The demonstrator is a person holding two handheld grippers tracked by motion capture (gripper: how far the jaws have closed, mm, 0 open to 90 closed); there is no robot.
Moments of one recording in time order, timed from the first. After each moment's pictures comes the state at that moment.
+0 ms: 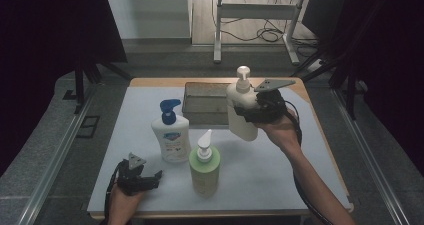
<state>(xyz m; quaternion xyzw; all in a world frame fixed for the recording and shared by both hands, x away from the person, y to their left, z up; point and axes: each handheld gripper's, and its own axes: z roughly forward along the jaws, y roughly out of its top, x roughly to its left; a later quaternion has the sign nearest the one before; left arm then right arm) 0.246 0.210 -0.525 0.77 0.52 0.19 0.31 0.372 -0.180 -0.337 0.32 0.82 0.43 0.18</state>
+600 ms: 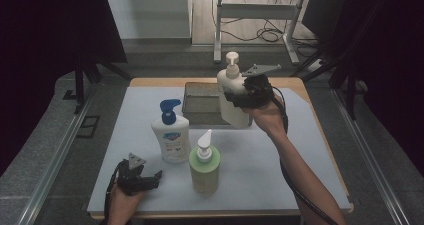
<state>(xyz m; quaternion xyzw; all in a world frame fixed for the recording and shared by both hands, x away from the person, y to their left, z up) 0.246 0.211 -0.524 0.77 0.52 0.19 0.31 0.405 -0.151 -0.326 0.33 0.81 0.43 0.20</state>
